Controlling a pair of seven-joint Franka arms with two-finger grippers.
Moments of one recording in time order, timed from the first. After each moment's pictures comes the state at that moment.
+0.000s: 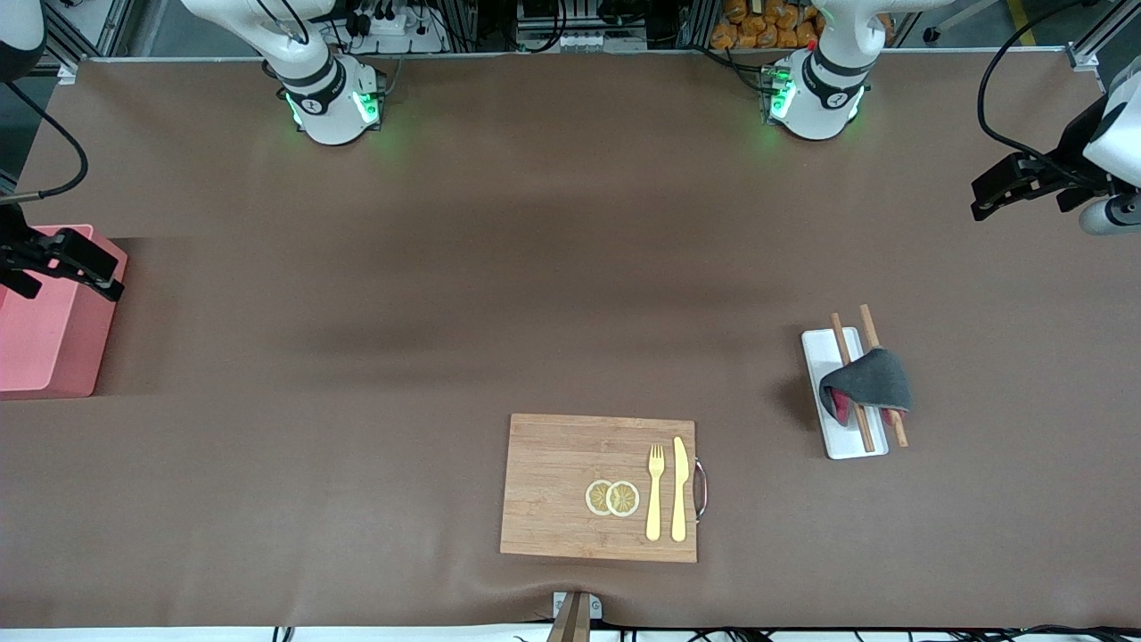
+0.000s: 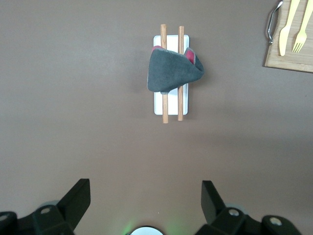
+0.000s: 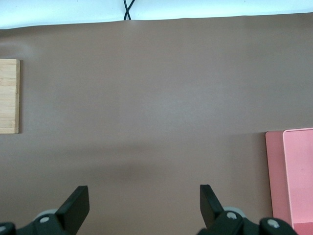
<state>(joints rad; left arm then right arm) 0.02 -0.02 -0.11 -1.52 0.05 1.45 -0.16 0.03 0.05 -0.06 -1.53 -0.01 1.74 0.01</state>
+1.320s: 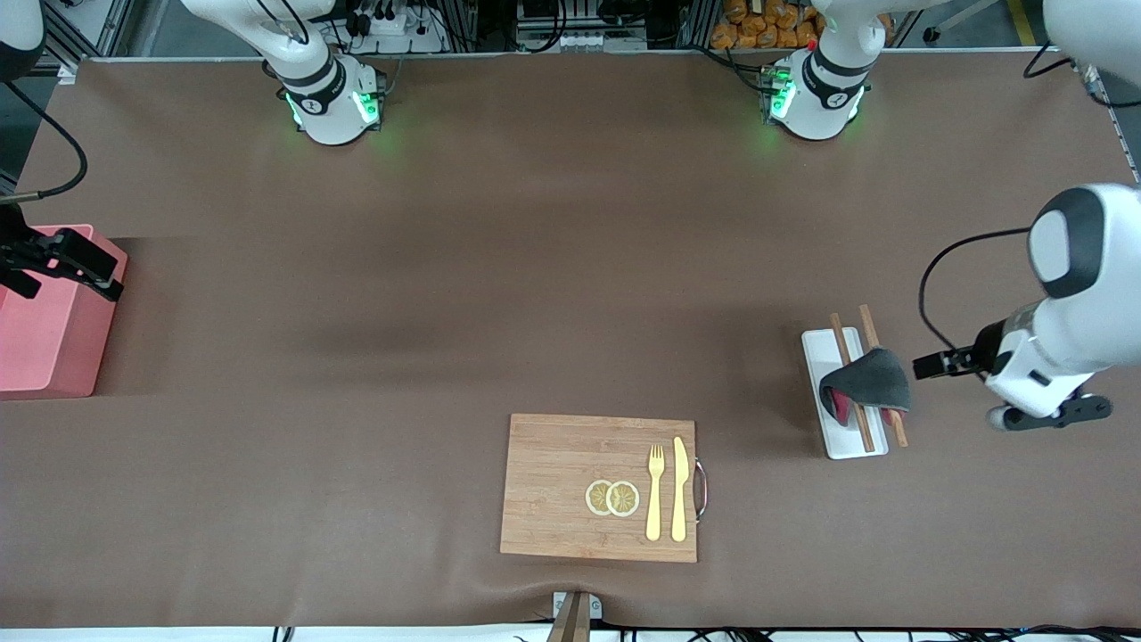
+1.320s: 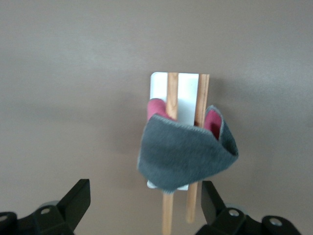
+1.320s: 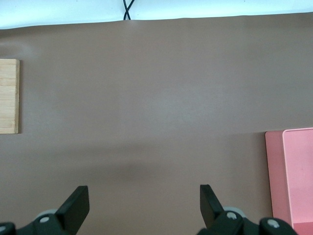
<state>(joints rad) 0.08 0.42 -0.11 -1.57 0.04 1.91 -0.16 0.03 0.05 -0.07 -1.53 -0.01 1.74 0.01</state>
